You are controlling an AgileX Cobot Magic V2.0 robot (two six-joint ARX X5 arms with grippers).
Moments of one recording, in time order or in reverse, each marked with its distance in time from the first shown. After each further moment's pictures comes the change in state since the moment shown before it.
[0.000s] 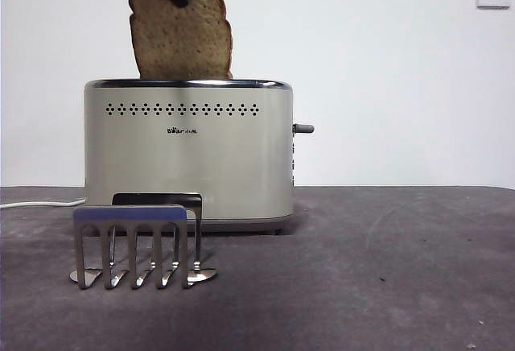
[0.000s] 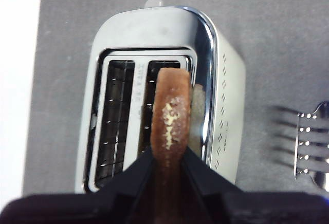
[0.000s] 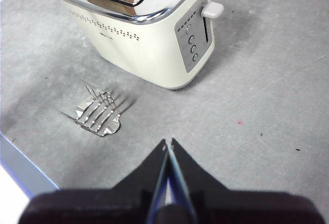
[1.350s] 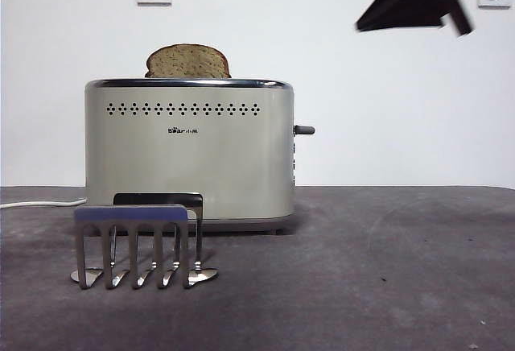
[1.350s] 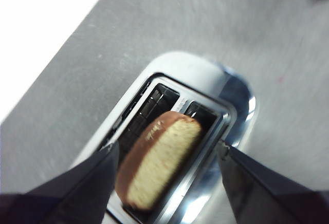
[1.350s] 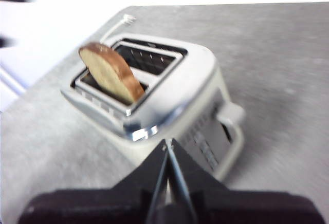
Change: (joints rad) left arm 0.042 -0.073 0.004 0.116 0.073 -0.531; right arm 0.097 0.488 0.026 0.746 -0.106 0.294
